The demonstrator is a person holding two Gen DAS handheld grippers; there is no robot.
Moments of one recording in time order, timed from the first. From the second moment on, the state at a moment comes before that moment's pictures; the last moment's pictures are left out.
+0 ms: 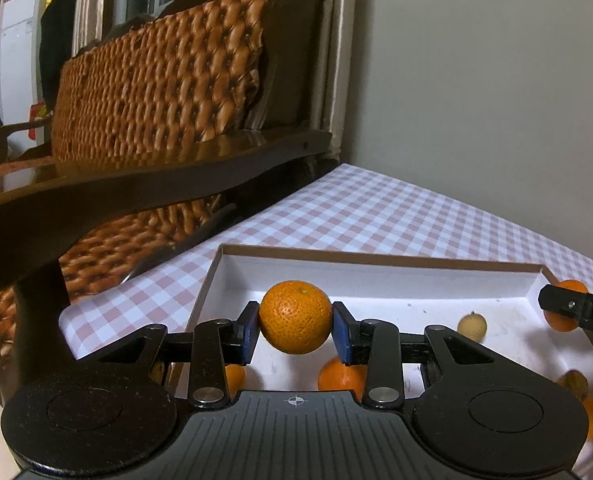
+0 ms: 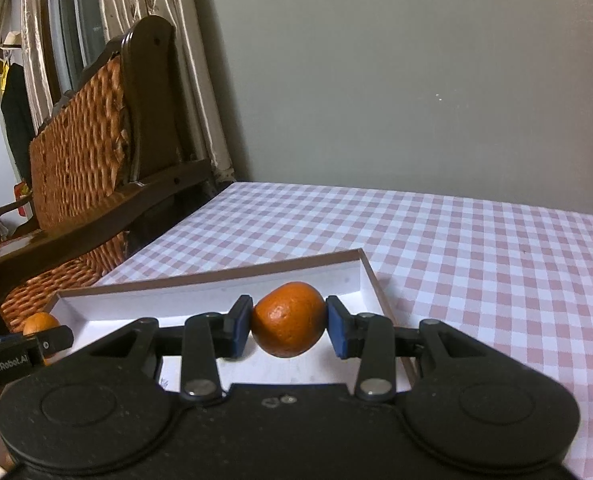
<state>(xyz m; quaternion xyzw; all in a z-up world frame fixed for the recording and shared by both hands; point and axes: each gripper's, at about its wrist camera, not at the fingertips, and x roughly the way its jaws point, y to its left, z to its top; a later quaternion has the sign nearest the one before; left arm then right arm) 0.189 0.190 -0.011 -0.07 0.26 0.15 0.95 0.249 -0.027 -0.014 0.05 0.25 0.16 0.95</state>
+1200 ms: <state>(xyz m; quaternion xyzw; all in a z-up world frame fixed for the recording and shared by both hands) 0.042 0.120 0.072 -0.02 0.22 0.13 0.97 0.096 -0.089 0.046 0.06 0.20 0.12 0.97</state>
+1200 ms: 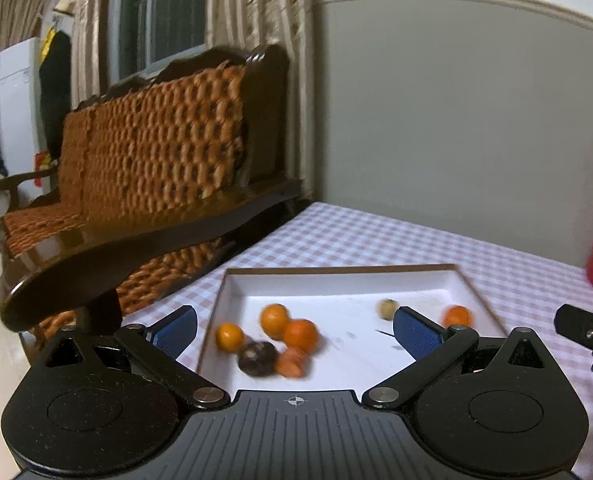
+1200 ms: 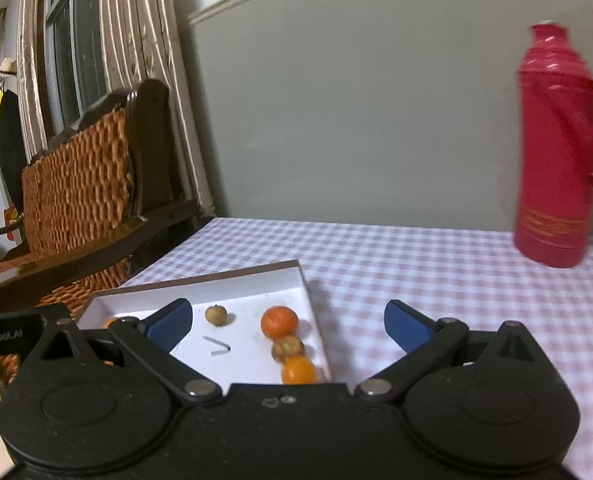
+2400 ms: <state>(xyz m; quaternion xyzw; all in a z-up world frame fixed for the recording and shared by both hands) -0.095 0.081 0.095 -0.02 0.21 0.07 0.98 -0.062 -0.131 0.072 0.06 0.19 0.05 0.98</state>
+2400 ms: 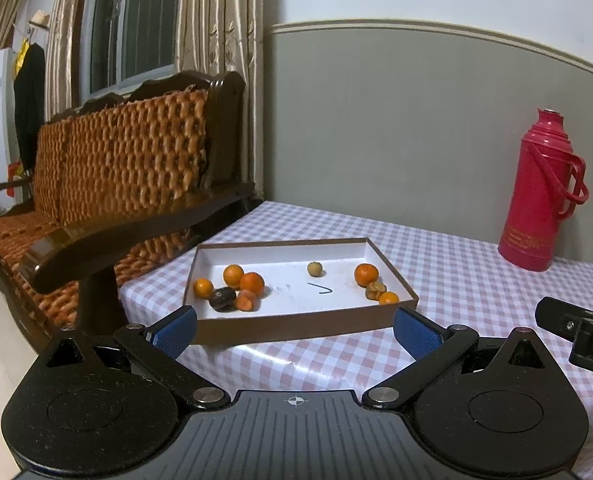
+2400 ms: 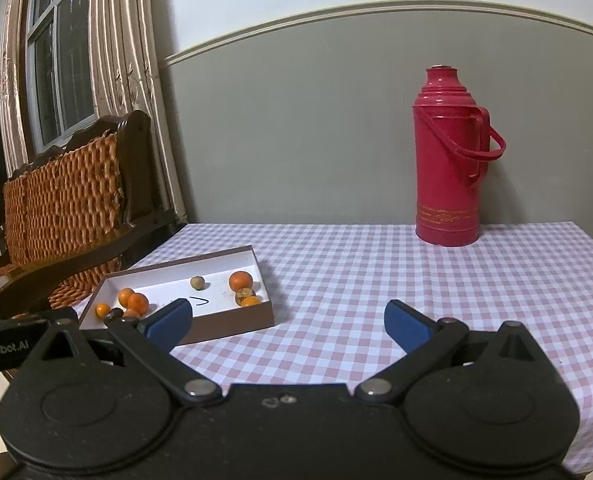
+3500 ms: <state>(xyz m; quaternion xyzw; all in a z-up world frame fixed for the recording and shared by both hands) -0.088 0.083 0.088 -0.02 0.21 0.06 0.98 -0.057 -0.119 0.067 0.04 0.19 0.06 0.98</state>
